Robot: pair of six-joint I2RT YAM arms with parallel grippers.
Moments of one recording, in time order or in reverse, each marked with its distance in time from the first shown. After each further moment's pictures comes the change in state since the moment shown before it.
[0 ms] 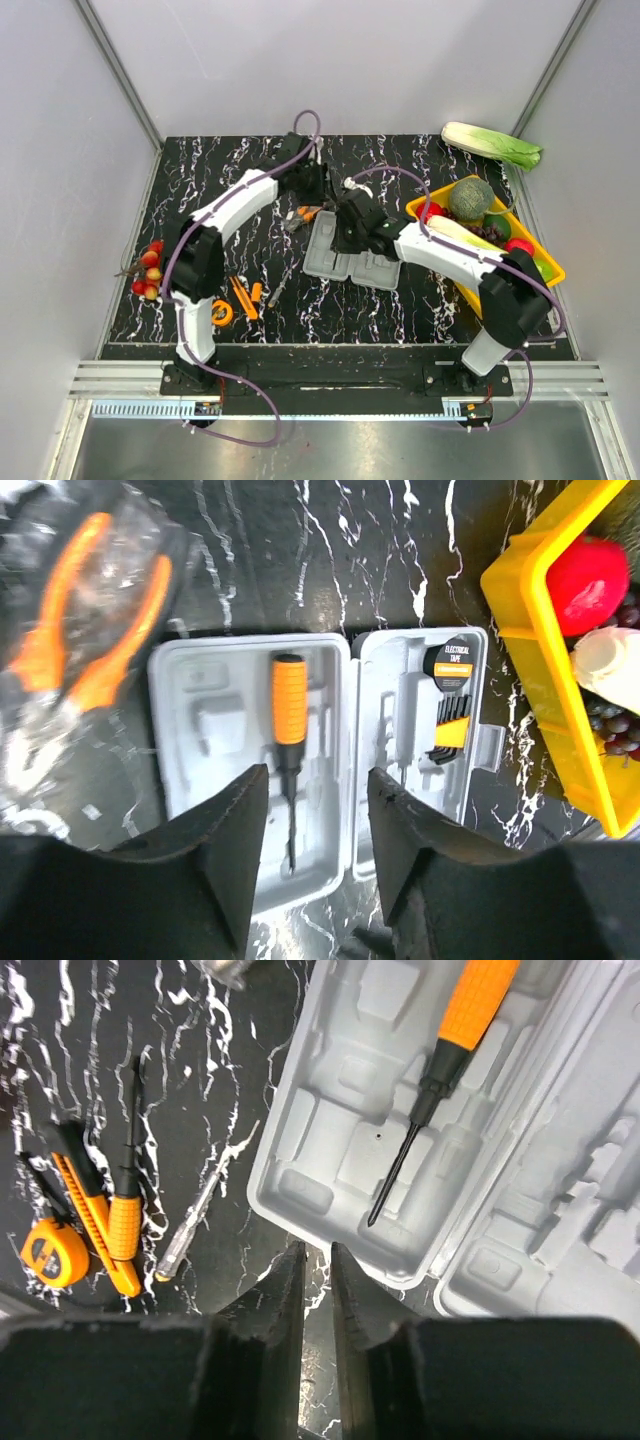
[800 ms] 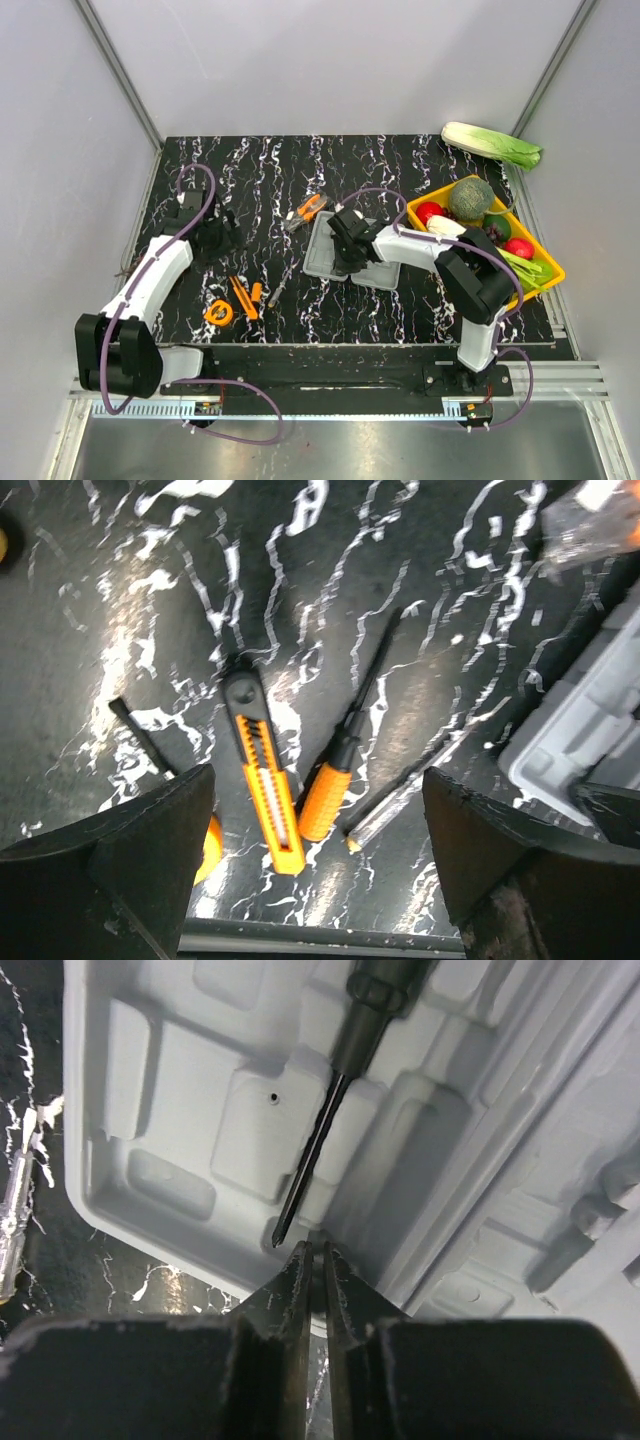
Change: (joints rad) left arm 0.383 -0.756 -0.757 -0.147 -0.256 -0.019; right arm 0.000 0.179 -0.024 -0.018 -0.025 -0.043
